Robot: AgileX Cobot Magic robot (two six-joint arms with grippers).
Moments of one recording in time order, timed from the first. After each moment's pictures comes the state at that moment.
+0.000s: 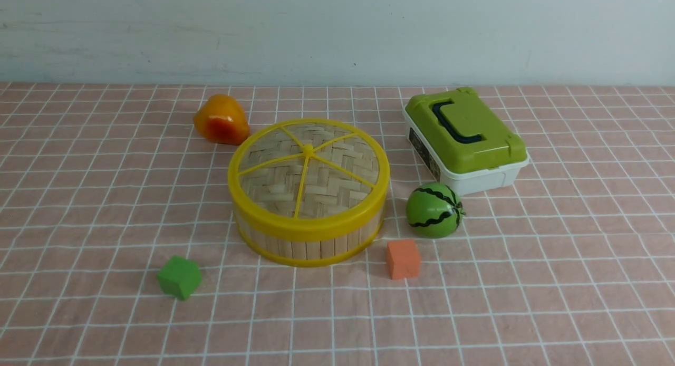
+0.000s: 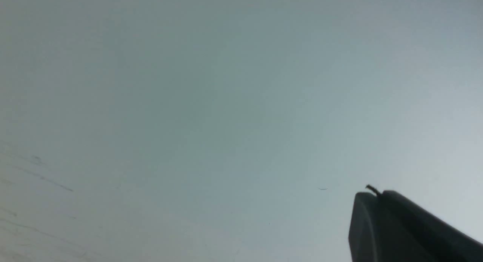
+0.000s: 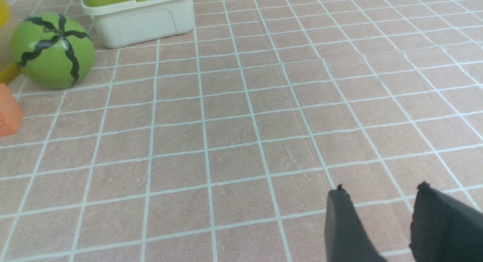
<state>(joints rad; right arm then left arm) -0.11 -0.01 0.02 0.02 0.39 0.10 -0.07 0.07 -0.22 -0.16 -0.34 -0.31</state>
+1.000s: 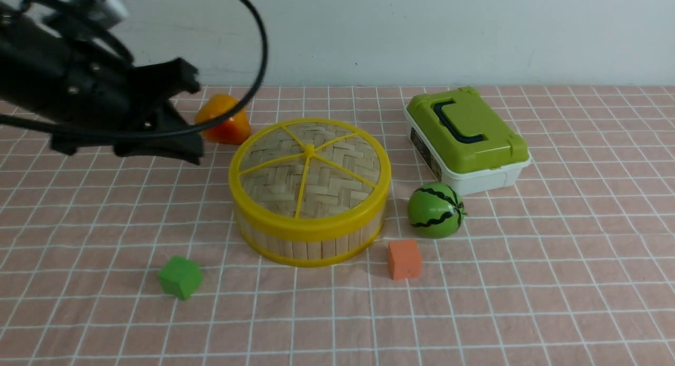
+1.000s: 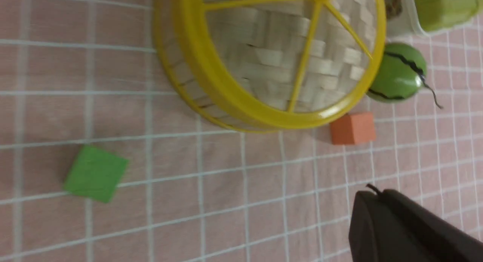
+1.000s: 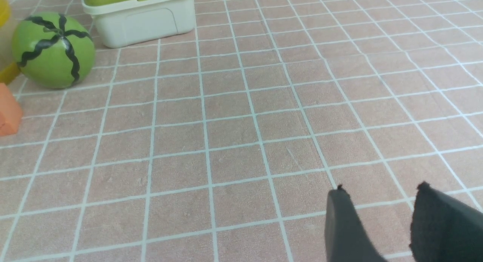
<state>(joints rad) -0.11 -0.01 0.02 0.02 0.39 0.10 -0.16 1.50 -1.37 -0.52 0.98 -0.04</state>
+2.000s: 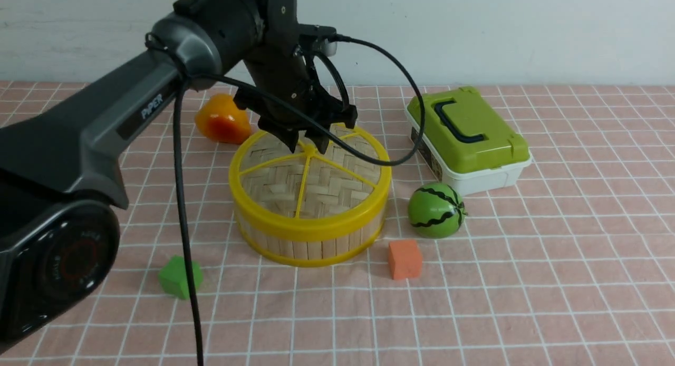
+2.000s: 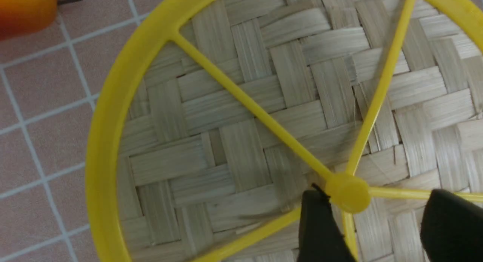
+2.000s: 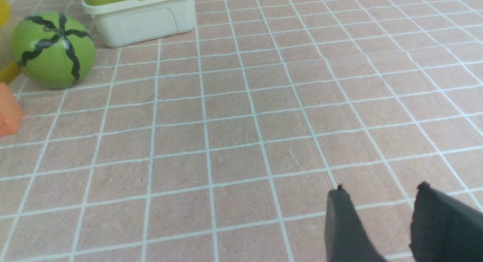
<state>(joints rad) -0.11 -0.01 0.02 0.02 0.39 0.10 -0.44 2.25 -2.25 0.03 1.15 -0.14</state>
